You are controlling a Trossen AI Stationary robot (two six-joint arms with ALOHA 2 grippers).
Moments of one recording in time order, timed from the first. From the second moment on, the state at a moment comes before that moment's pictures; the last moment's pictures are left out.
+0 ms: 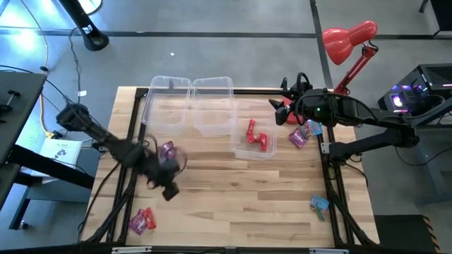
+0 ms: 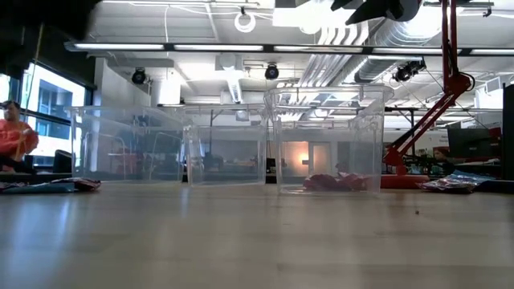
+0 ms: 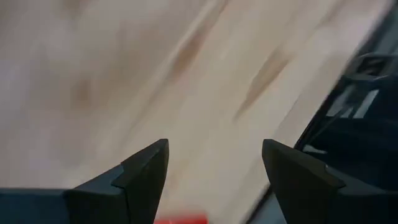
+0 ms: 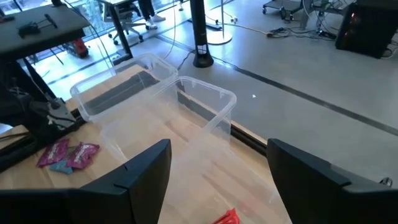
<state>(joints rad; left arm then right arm) -0.55 1.20 0.85 -0.79 0.06 -1.32 -0.10 1.07 1.23 -0.62 0.55 0.39</state>
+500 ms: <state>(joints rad) -0.89 1.42 0.80 -0.57 0.44 -2.06 -0.10 1.07 1.23 -0.63 0.55 0.38</state>
